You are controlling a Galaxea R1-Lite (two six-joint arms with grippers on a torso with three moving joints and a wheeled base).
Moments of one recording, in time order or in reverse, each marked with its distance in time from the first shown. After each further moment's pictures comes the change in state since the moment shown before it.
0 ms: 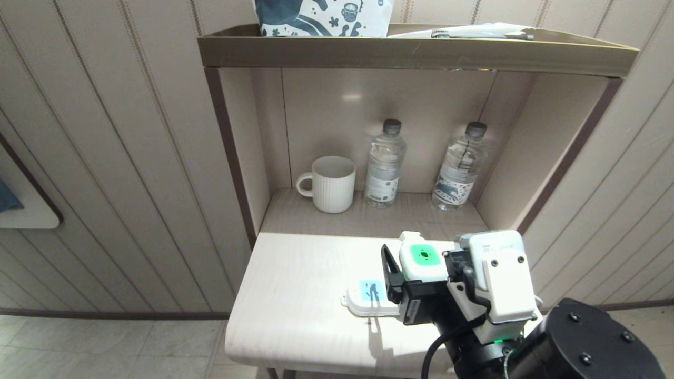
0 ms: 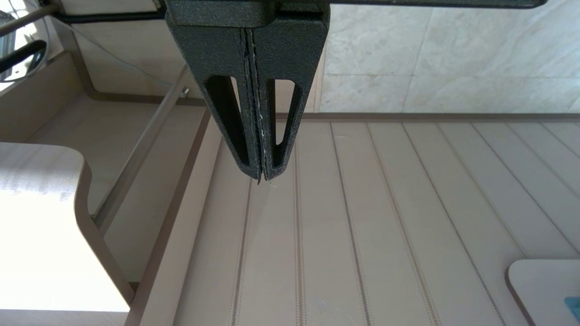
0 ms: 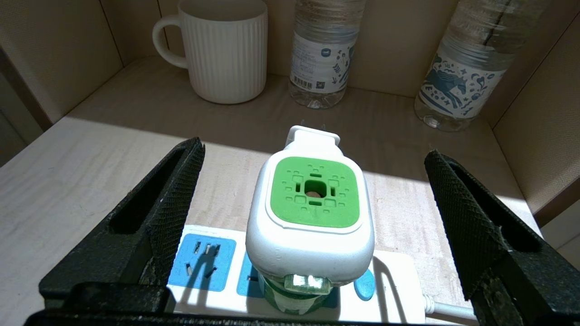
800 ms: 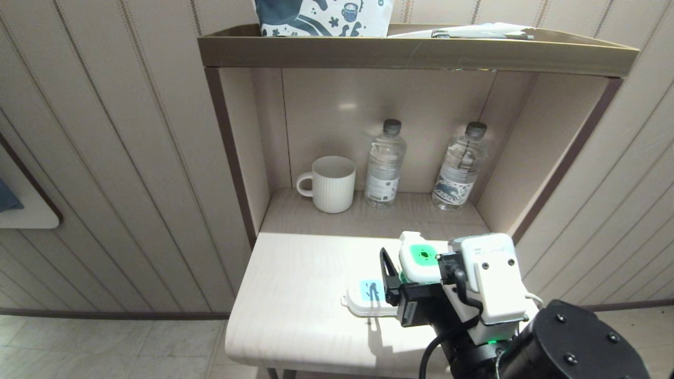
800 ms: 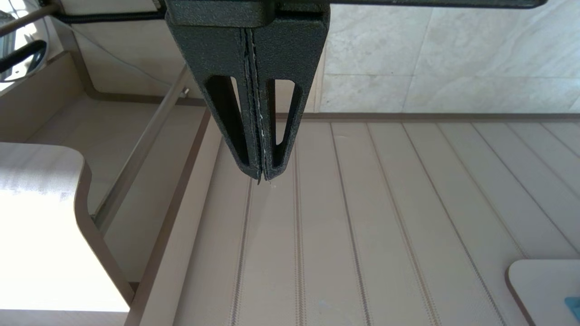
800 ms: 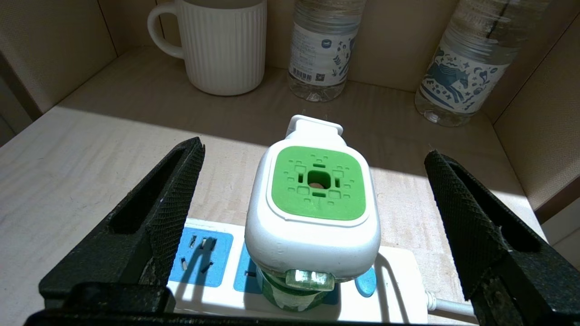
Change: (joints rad) left arm 0.000 0.000 0.000 0.000 -0.001 0.000; right arm -0.004 0.019 0.003 0.000 0.000 0.001
